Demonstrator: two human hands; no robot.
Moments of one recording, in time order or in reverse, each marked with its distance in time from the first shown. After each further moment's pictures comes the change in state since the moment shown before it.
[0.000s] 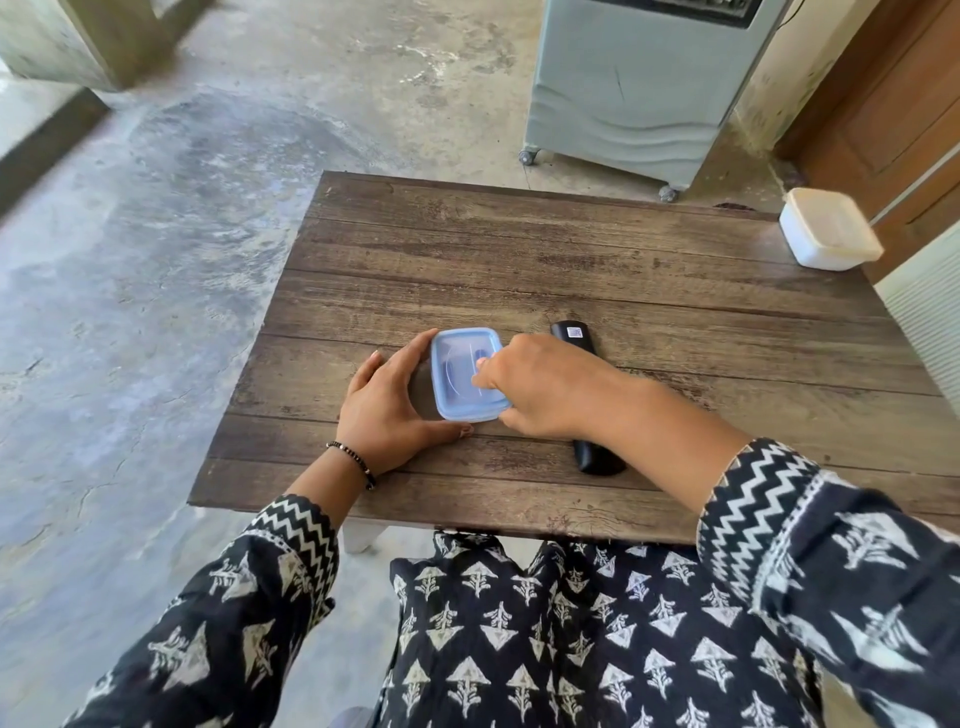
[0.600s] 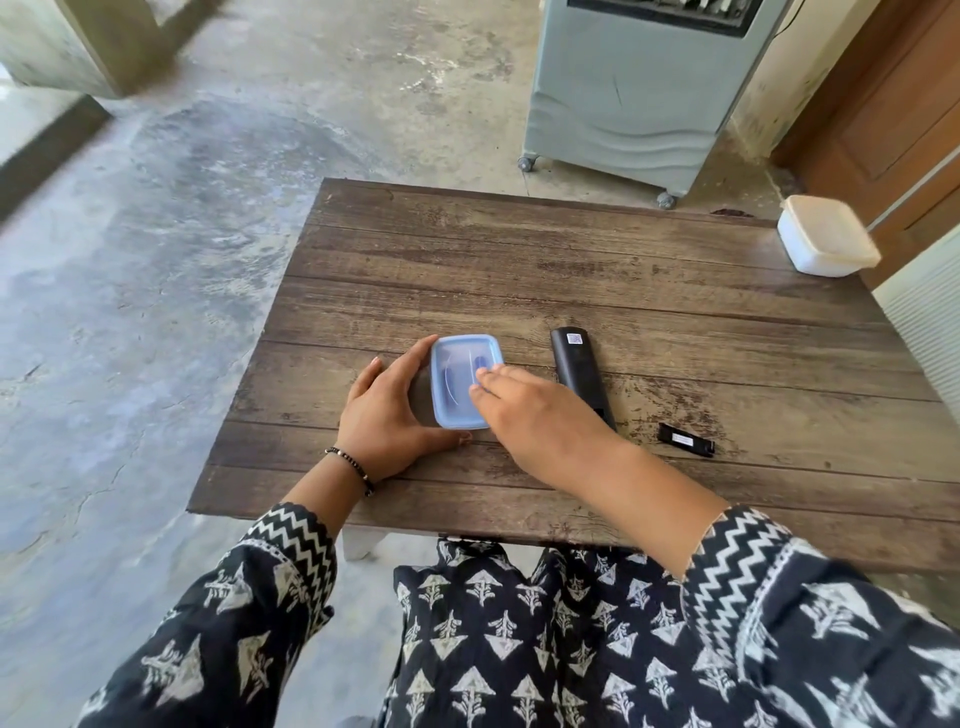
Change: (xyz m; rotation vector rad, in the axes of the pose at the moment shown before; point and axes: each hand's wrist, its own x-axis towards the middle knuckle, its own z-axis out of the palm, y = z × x) left_hand 0.004 -0.005 0.001 -0.024 -0.035 -0.002; right_hand -0.010 -0.016 0.039 -0.005 0.257 0.016
